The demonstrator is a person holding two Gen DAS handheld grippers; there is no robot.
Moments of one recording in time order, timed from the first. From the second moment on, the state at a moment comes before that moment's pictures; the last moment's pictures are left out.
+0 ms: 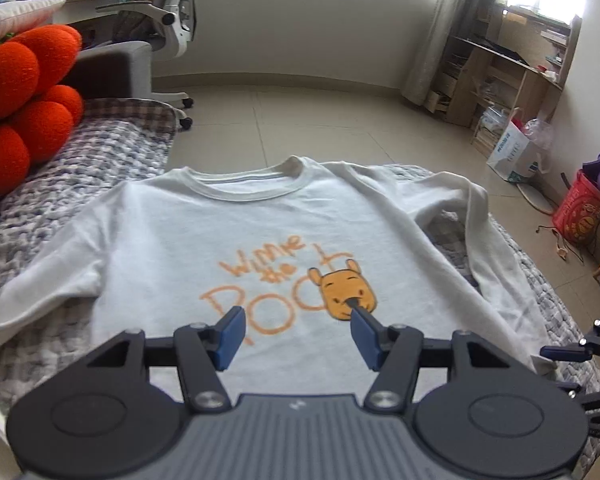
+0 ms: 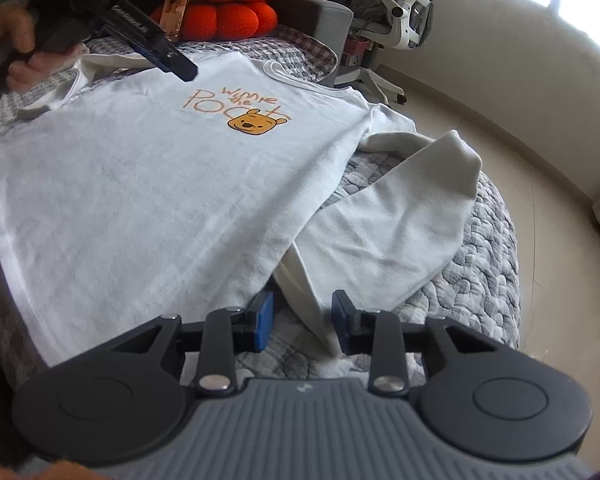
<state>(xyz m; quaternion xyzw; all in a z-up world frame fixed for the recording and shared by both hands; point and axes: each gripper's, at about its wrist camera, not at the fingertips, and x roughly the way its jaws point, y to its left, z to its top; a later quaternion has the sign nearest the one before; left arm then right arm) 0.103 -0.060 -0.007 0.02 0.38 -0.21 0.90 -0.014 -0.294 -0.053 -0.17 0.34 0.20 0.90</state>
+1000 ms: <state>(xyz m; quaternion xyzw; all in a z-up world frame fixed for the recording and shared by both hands) 0.251 -0.188 -0.022 0.13 0.32 -0.23 0.91 0.034 -0.475 0.022 0.05 0.21 -0.03 0.98</state>
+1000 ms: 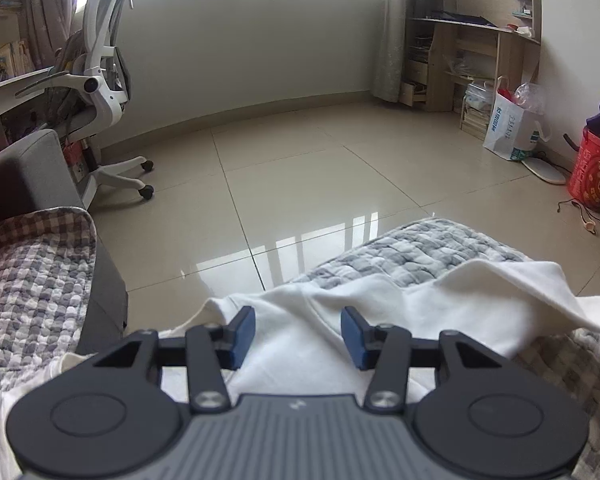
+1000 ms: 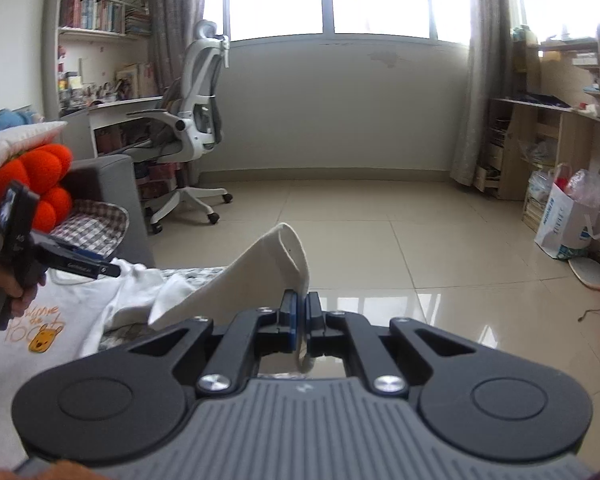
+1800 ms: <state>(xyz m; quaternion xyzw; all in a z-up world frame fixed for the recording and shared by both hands) 0.261 -0.200 -0.052 0.12 0.28 -0.23 0.93 0.085 -0.545 -0.140 0.26 0.39 -0.13 0.87</state>
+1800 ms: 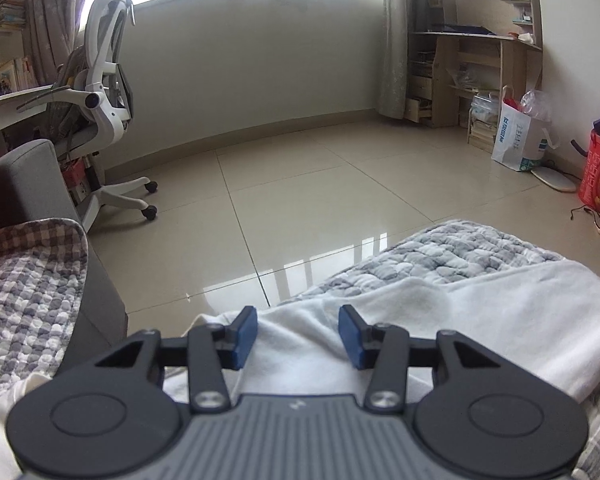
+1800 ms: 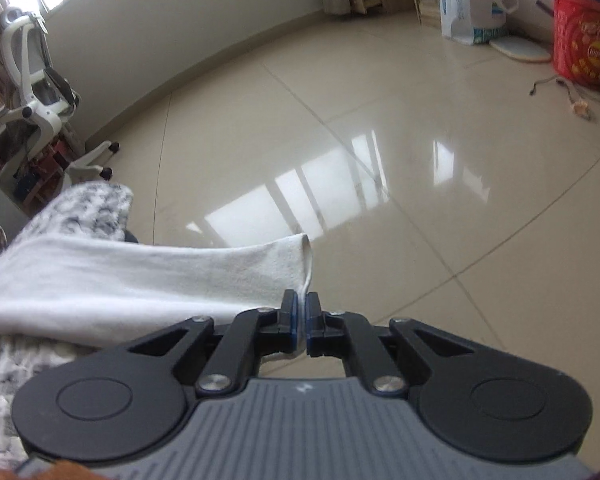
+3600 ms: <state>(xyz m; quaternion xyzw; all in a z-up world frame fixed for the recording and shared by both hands) 0.156 -0.240 -0.021 0.20 0.23 -0.42 0.86 0.099 -0.336 -0.066 -0.17 0.24 0.04 0.95</state>
